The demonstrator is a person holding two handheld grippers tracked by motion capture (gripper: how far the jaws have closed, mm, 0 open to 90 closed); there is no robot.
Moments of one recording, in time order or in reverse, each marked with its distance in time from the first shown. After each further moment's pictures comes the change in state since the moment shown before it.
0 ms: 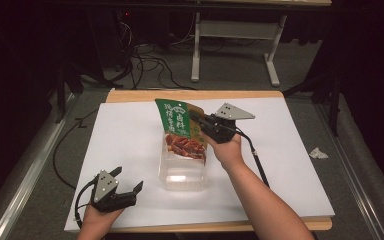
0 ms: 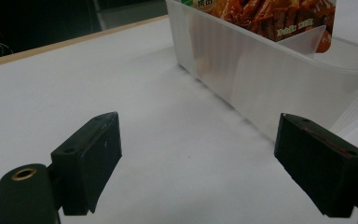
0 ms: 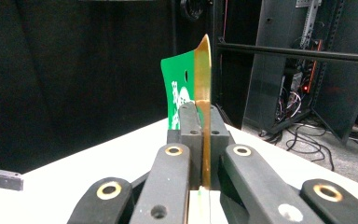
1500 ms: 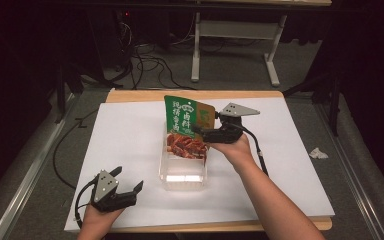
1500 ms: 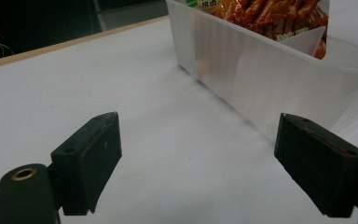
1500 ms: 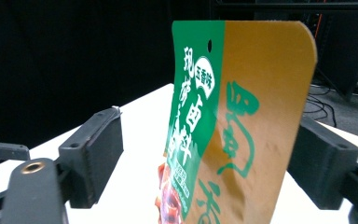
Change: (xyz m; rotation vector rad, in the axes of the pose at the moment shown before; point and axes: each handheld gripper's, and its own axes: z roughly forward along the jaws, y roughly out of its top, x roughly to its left) left arm 0.000 0.000 0.000 -0.001 0.001 0.005; right arm -0.014 -0.002 -0.013 0.151 -0.008 0.075
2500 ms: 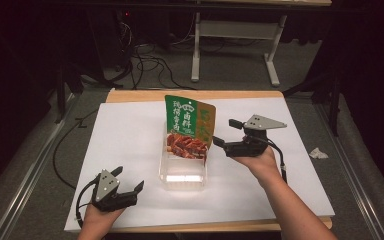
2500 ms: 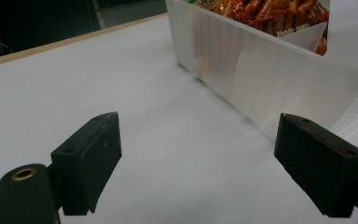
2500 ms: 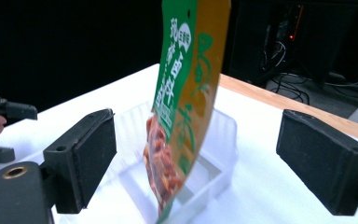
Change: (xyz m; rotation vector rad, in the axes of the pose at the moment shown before) left arm -0.001 0.000 0.003 0.012 -0.004 0.004; right arm -0.003 -0.018 -0.070 0.045 -0.057 -0.030
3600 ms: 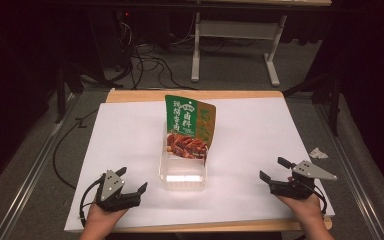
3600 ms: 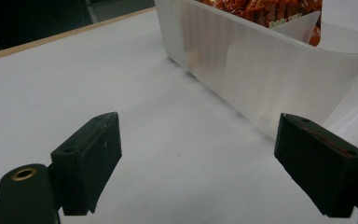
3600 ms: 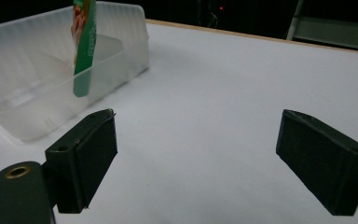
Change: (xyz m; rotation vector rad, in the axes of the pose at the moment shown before) left arm -0.007 0.000 0.006 0.029 -0.024 0.025; right arm -0.024 -0.122 -0.109 0.053 -0.245 0.050
